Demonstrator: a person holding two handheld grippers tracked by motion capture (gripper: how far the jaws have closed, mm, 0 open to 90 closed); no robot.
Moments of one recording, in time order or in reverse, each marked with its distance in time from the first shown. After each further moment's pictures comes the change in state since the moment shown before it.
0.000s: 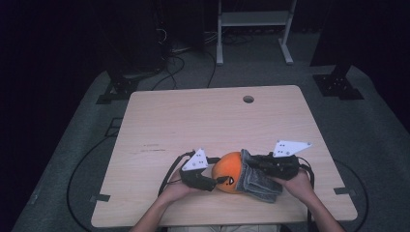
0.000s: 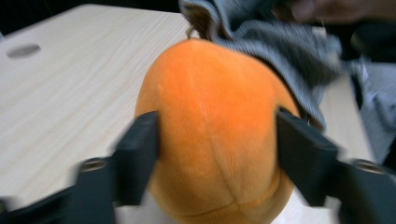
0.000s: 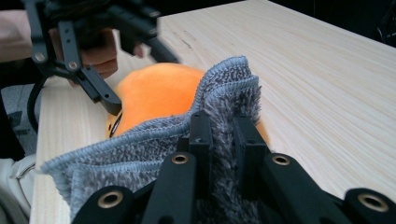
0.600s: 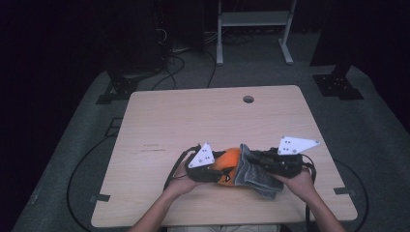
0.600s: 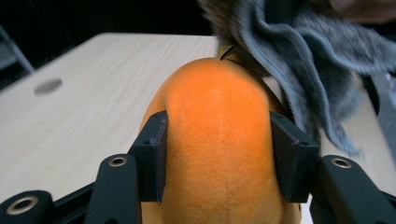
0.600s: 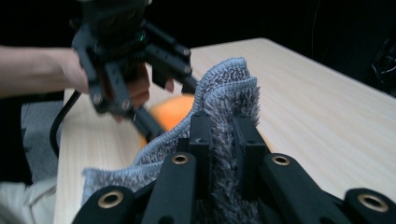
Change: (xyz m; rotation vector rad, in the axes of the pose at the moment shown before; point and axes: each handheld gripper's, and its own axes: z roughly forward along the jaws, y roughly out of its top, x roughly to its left) left arm 0.001 0.026 0.010 -0.041 0.057 0.175; right arm 0.006 0.029 -0.016 -0.113 0.010 -0.039
